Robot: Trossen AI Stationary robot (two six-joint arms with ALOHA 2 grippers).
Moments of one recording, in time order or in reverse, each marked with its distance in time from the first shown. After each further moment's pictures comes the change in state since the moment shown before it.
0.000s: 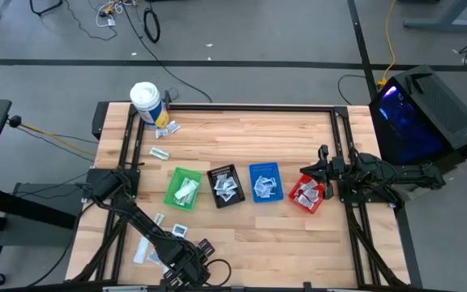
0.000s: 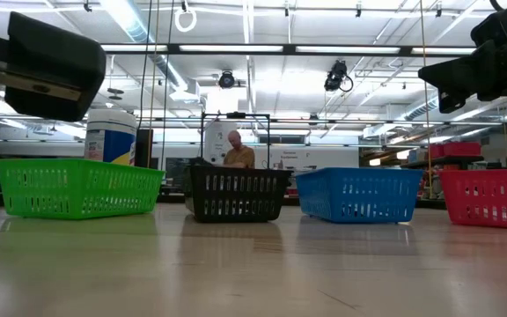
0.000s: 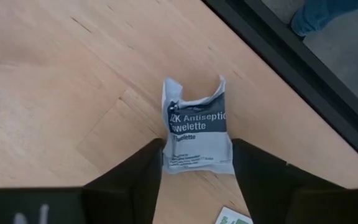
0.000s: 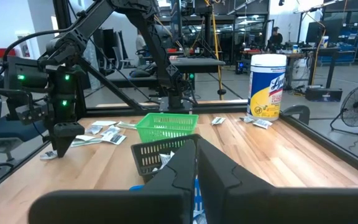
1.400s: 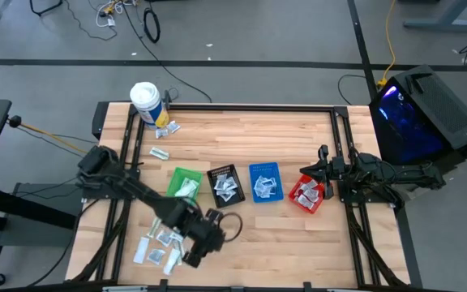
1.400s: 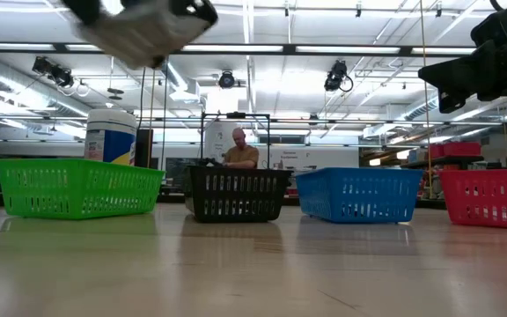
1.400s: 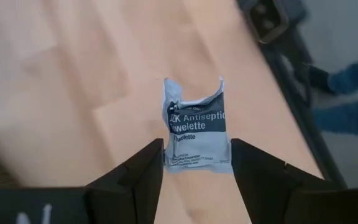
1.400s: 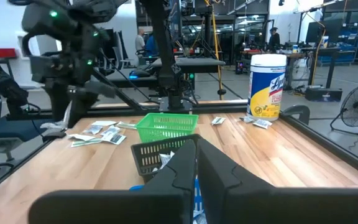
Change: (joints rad) left arm 0.232 -0.245 0.000 -0.017 -0.003 -0.203; right arm 0.000 0.000 0.000 0.000 0.000 0.000
